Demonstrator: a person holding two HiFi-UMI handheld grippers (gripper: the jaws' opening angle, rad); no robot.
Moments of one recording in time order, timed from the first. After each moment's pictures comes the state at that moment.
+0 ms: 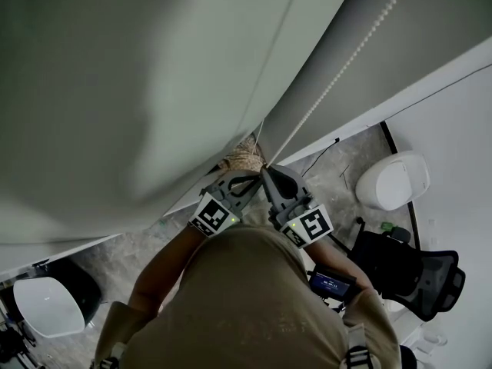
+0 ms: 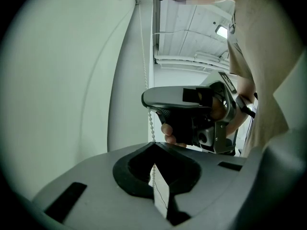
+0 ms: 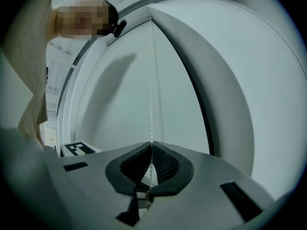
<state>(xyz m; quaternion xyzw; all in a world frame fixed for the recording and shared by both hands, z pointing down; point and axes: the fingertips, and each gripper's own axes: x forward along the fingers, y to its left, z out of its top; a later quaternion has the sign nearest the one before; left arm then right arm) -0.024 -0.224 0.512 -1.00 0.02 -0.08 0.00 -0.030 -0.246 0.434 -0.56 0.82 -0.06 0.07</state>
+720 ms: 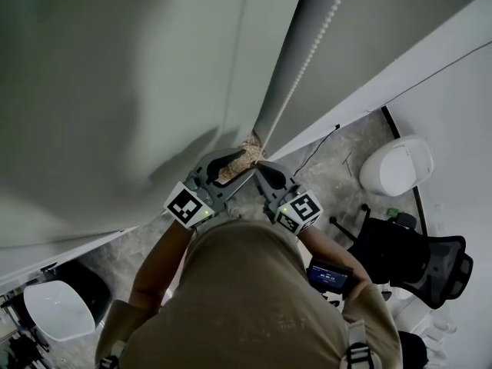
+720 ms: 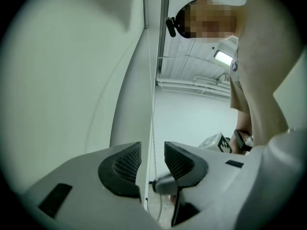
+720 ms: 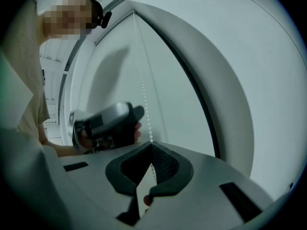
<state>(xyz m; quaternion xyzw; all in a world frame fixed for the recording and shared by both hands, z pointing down) -0.036 -0.232 0.436 -1.00 0.01 0.04 -0.06 -0.027 -0.231 0.507 -0.54 0.82 -0.15 0.06</state>
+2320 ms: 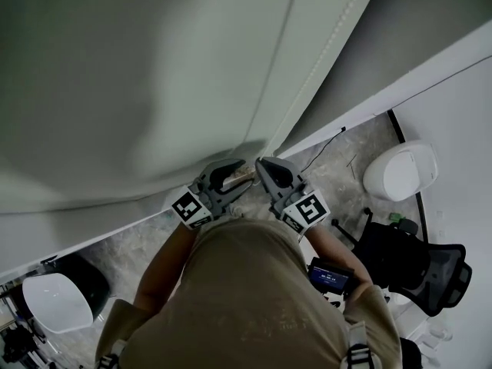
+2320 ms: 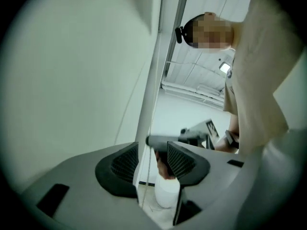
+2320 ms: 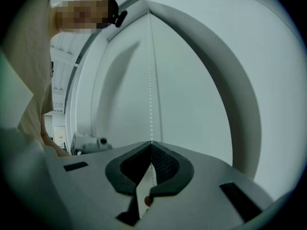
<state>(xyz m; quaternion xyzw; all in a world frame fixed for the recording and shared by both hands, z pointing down) -0.055 -0.226 0.485 -0.99 -0.01 0.06 -0.12 -0.029 -0.244 0.473 -0.52 0.85 -0.09 0.05</state>
